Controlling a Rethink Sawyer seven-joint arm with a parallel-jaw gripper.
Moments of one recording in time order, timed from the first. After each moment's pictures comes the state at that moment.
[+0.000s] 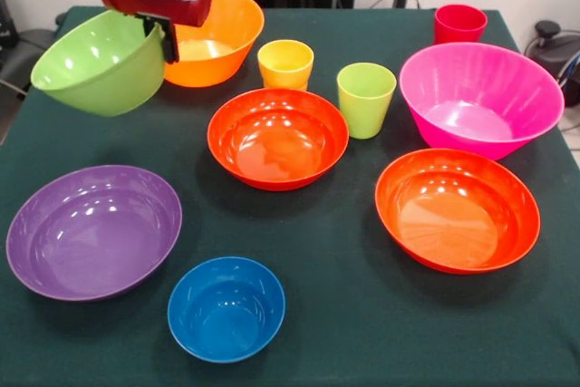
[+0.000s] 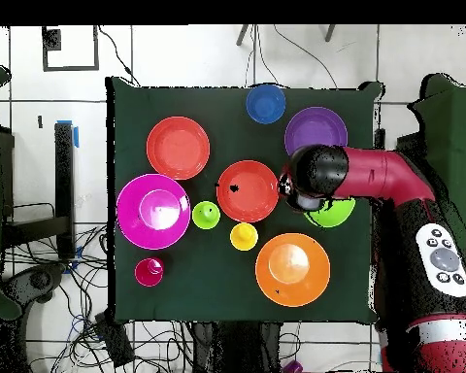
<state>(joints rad) -0.64 -0.62 0.35 1.44 -0.49 1.00 1.86</state>
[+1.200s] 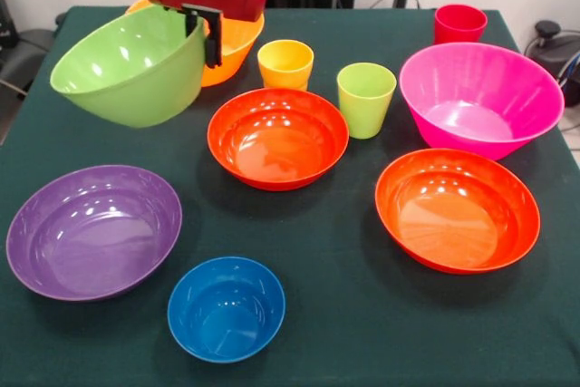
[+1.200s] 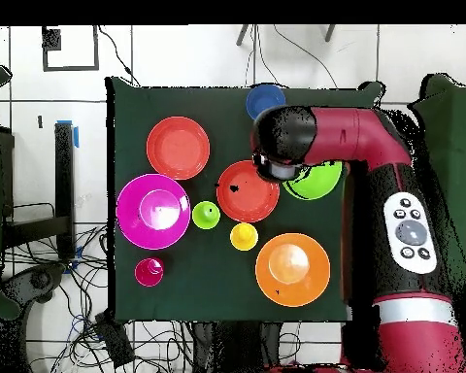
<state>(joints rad) -0.51 -0.63 0.35 1.28 -0.45 1.09 1.86</state>
